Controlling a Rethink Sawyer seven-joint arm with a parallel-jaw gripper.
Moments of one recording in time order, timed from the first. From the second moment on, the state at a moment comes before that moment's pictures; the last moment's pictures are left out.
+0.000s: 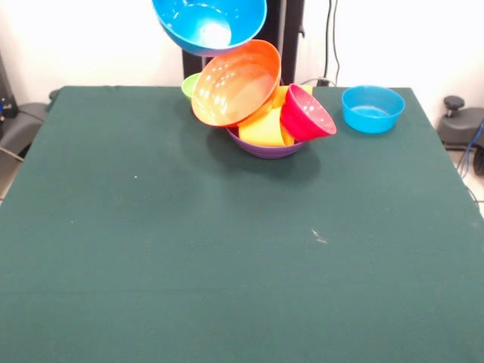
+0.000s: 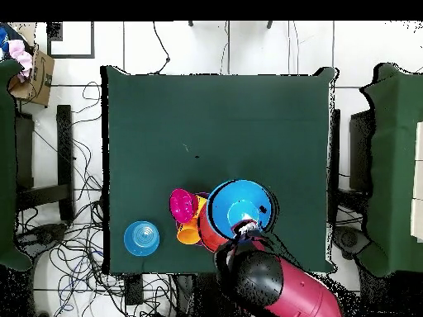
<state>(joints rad) -0.32 -1.13 -0.24 2.15 0.01 0.50 2.37</state>
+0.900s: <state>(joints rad) -0.30 -1.09 -0.19 2.22 -0.02 0.38 2.37</state>
